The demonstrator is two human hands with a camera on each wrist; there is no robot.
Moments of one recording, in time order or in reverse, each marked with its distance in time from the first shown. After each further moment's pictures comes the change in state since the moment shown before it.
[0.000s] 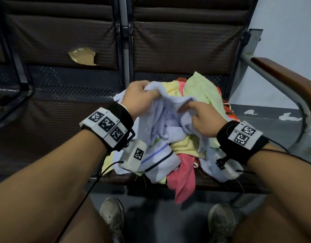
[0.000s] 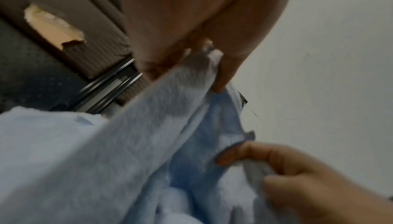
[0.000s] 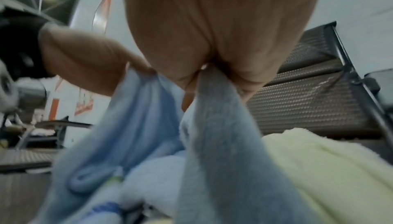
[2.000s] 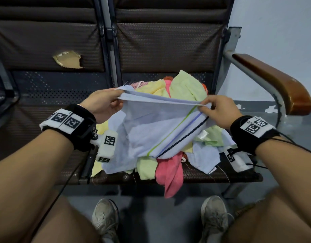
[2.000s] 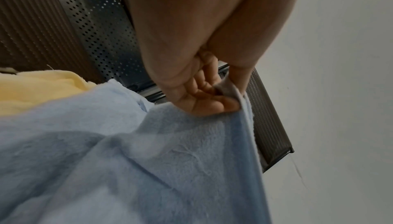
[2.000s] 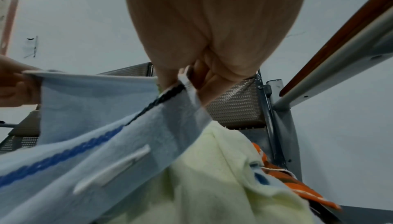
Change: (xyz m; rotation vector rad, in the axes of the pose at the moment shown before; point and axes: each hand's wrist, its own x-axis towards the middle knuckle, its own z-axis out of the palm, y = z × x) left_hand 0.016 -0.032 -0.039 -0.445 -0.088 -0.344; right_hand -0.027 0.091 -0.029 0.003 0.291 0.120
